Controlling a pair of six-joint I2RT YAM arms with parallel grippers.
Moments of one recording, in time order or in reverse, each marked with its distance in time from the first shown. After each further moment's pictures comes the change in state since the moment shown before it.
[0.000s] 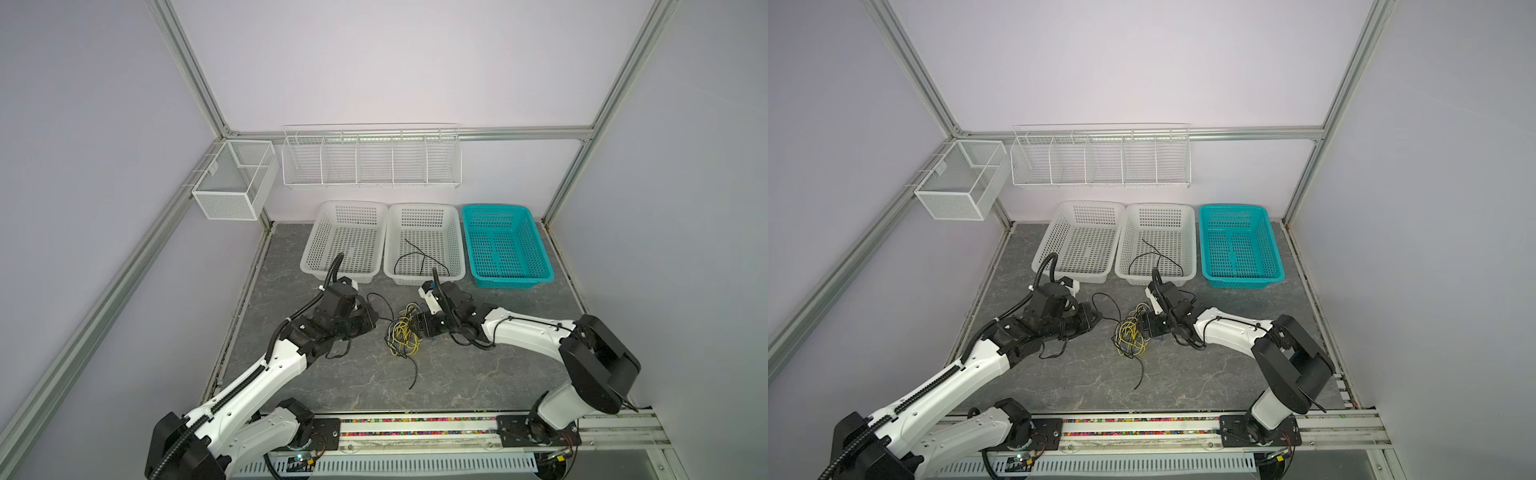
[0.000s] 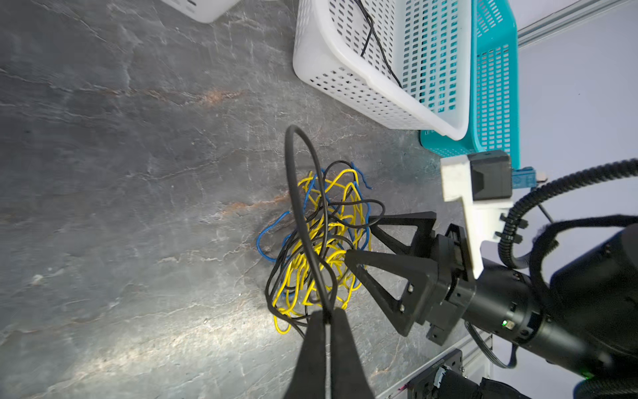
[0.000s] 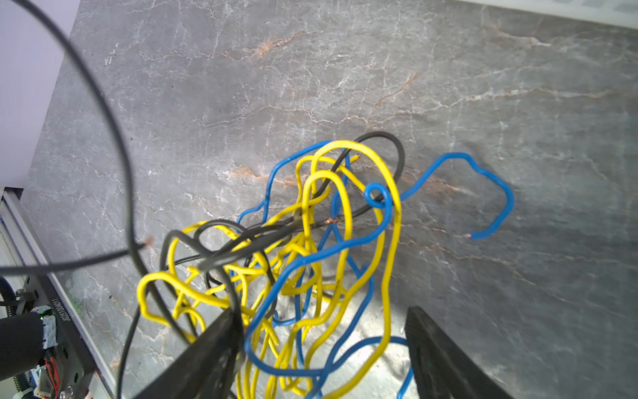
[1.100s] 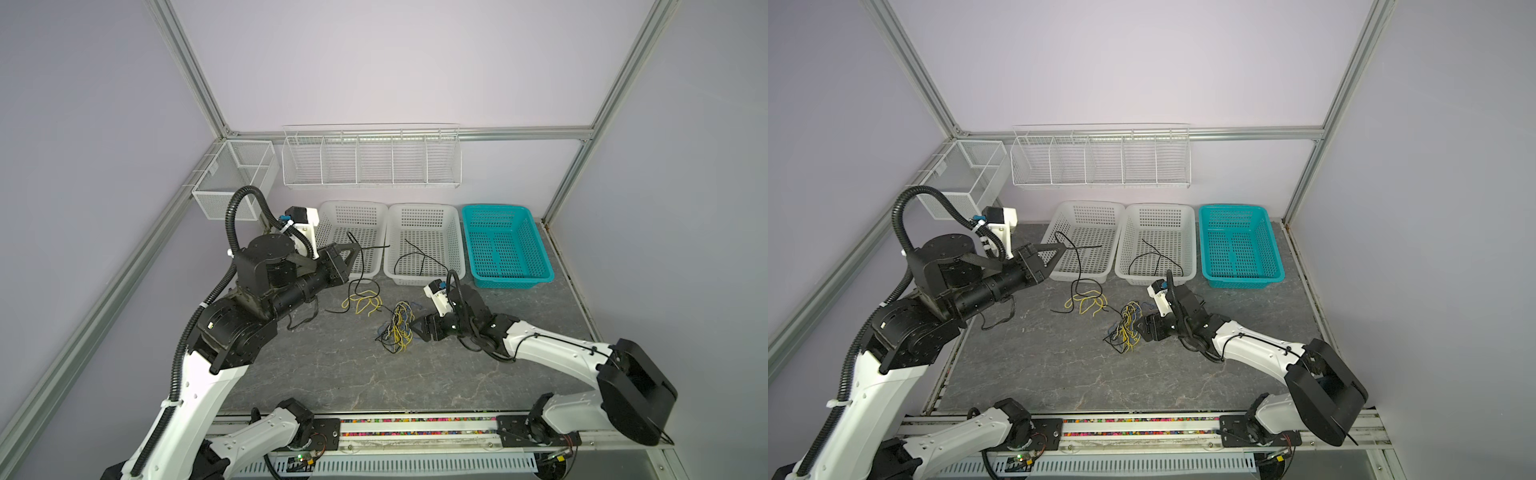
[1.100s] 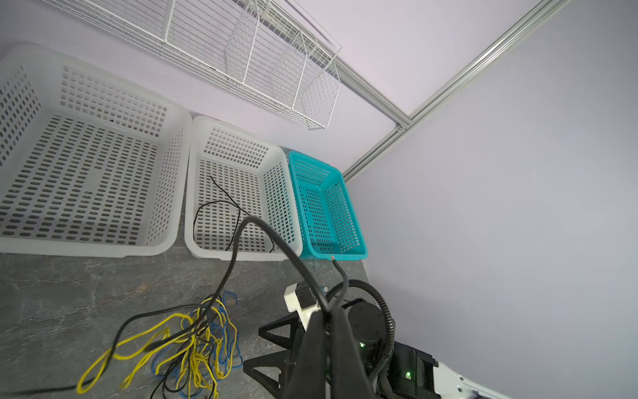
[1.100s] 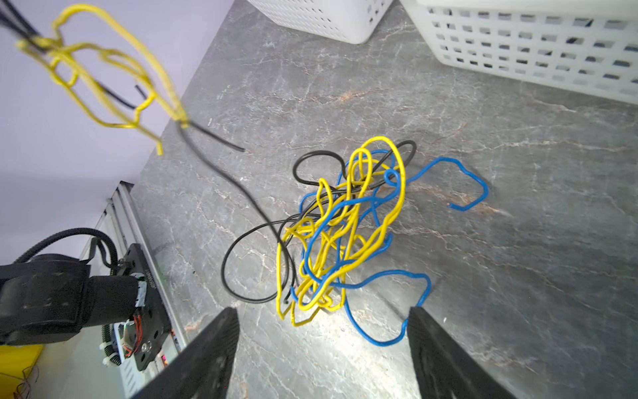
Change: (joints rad) left arm 0.000 0.008 0.784 -0.283 -0.059 0.126; right arm 0.002 -0.237 -0.146 0.152 -0.114 -0.005
